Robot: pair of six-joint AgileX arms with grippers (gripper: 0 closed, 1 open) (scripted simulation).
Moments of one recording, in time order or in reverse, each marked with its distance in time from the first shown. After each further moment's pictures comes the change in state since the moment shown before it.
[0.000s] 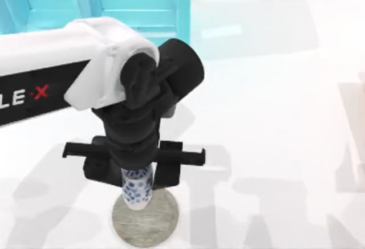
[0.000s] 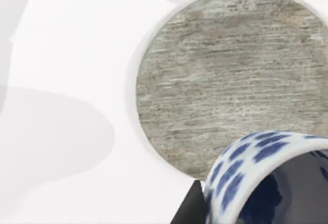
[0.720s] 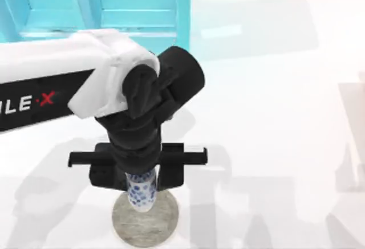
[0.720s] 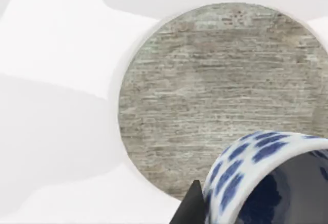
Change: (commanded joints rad) left arm 0.003 0.020 -0.048 0.078 0.005 -0.072; right arm 0.000 0.000 0.000 0.000 0.000 0.000
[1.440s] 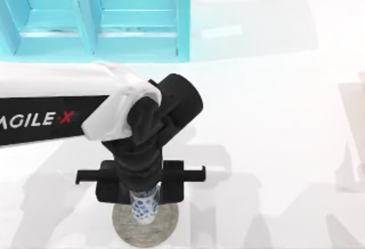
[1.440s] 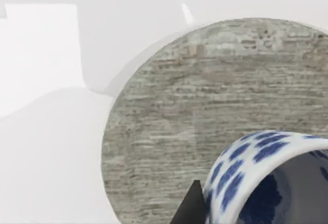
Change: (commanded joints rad) left arm 0.003 0.060 -0.117 0.183 0.002 0.000; right arm 0.000 0.000 0.000 0.000 0.000 0.000
